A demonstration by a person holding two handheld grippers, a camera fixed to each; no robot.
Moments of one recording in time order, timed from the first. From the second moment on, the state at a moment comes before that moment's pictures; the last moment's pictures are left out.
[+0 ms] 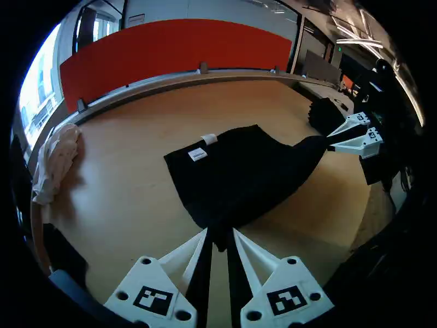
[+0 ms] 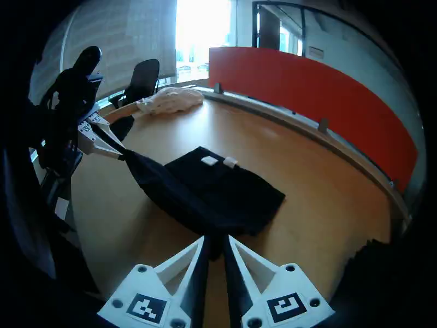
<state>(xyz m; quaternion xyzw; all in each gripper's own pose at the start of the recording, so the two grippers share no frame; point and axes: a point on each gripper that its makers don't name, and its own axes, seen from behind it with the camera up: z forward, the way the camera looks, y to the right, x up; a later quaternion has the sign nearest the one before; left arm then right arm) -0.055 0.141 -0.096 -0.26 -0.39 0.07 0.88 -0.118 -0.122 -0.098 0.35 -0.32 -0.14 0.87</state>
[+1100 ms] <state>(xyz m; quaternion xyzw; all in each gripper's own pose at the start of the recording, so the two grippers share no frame) -0.003 0.137 -0.105 -0.26 -0.38 0.05 0.89 -0.068 -0.121 -0.117 0.36 -0.31 -0.14 0.87</state>
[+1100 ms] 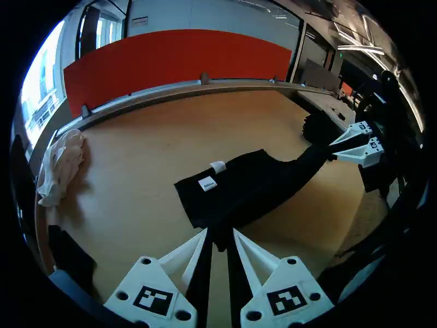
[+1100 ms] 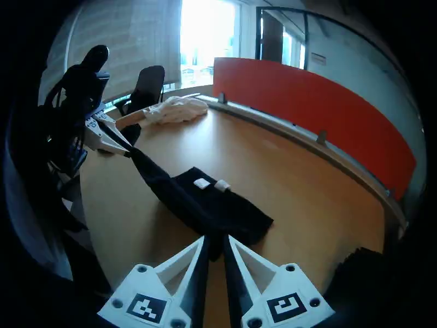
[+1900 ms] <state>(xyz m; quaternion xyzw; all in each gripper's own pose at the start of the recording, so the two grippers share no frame) -0.009 0.141 -0.104 -0.27 -0.38 0.05 0.88 -0.074 -0.119 -0.118 0.36 -0.32 -0.15 0.86</state>
